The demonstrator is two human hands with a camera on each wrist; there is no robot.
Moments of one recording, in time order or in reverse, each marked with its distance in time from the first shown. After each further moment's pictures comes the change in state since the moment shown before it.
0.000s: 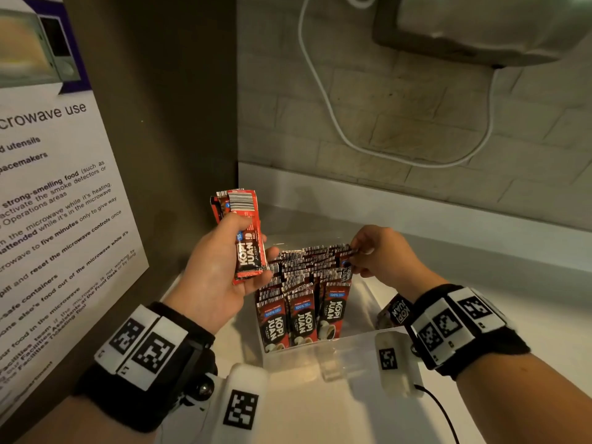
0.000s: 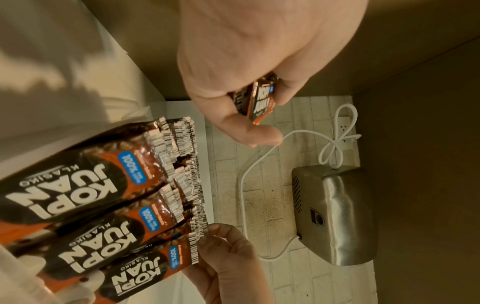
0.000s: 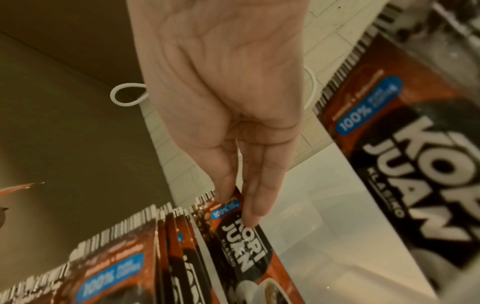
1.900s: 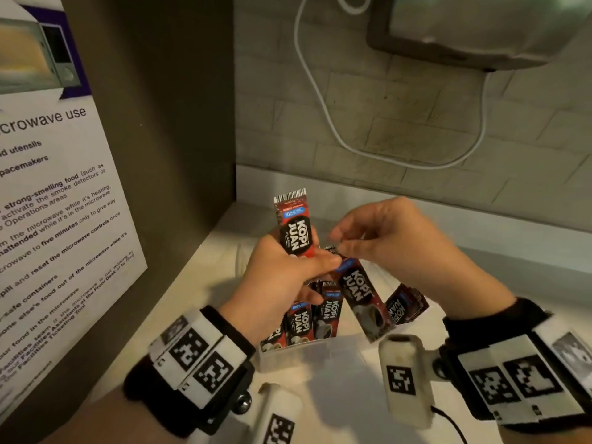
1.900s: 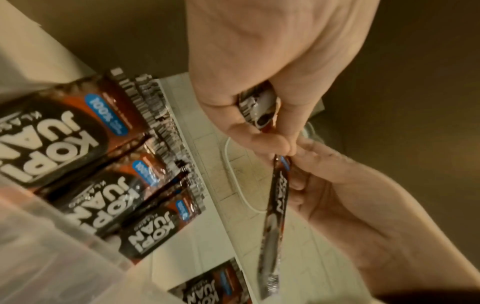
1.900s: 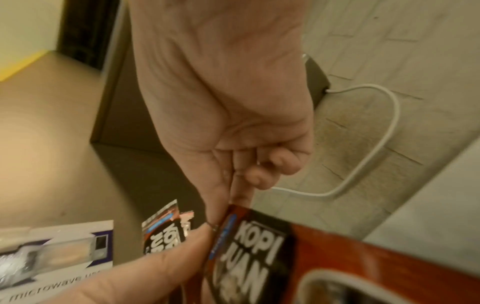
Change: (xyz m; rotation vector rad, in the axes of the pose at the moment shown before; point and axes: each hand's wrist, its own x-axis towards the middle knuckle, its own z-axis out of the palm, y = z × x) left_hand -0.014 -0.030 0.034 0.282 -0.323 0.204; right_hand -0.065 -0.071 -0.039 0.090 -0.085 -0.298
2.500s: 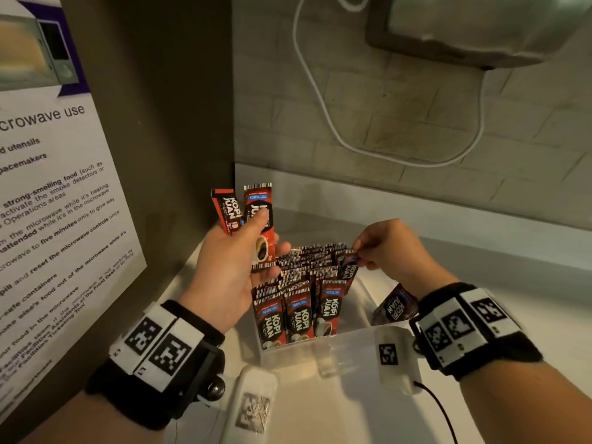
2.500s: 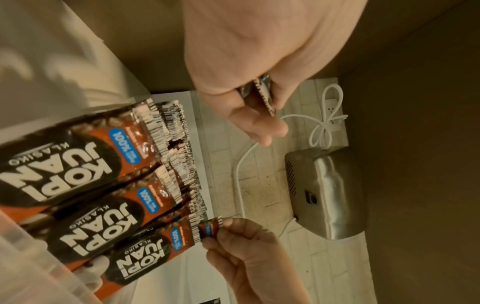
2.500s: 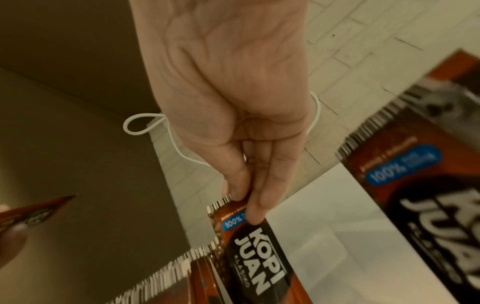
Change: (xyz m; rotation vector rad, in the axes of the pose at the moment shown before) left_hand 0.002 0.018 -0.028 -0.196 0.288 -0.055; right_hand 0.035 0.076 0.012 -0.115 0.125 0.346
